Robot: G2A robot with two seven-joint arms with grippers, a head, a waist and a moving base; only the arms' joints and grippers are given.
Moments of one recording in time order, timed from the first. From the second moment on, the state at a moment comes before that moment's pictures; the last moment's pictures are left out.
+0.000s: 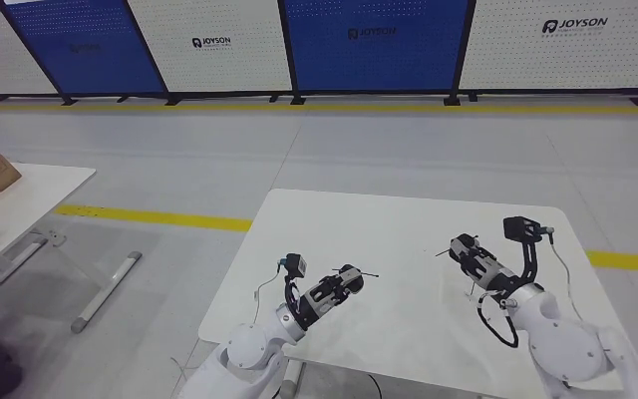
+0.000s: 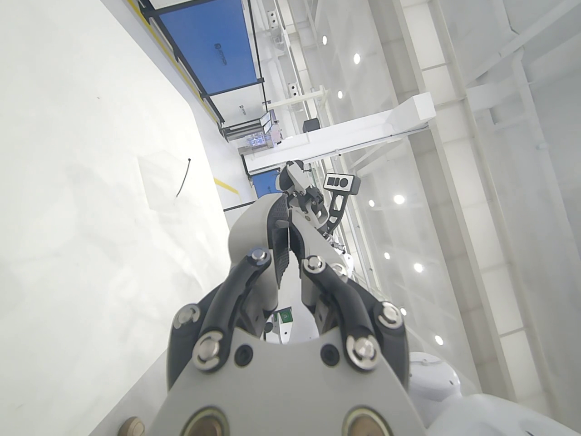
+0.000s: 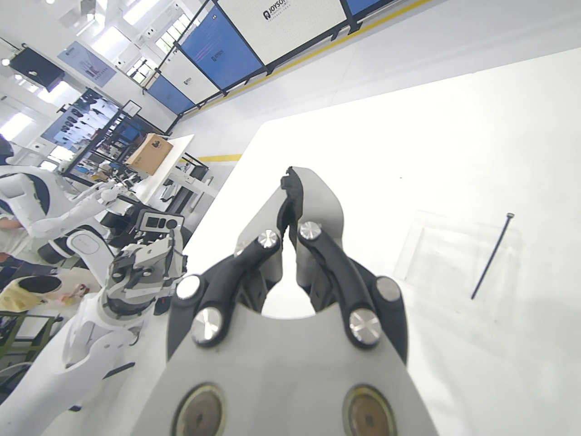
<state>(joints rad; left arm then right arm) 1.65 -1.19 -1.24 -1.75 -0.33 -0.31 -0.41 -1.39 -1.09 1.30 -1.95 -0.47 0.16 0.57</state>
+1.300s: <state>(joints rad) 1.64 -1.19 -1.24 -1.75 -0.33 -0.31 -0.41 -1.39 -1.09 1.30 -1.95 -0.47 0.16 0.57</state>
